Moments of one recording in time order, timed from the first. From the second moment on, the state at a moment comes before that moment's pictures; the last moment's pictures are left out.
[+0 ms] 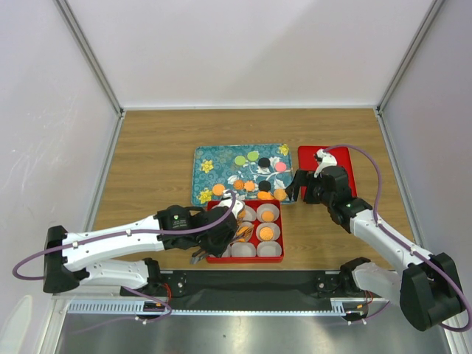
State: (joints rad) left arm -1.26 1.12 0.99 -0.98 -0.23 -0.59; right arm 0.39 1.07 0.57 -0.07 -0.07 0.41
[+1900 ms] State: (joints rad) left arm -0.81 2.06 1.86 -0.92 -0.25 -0.23; right arm 0.38 1.04 0.57 -0.09 -0.03 0.41
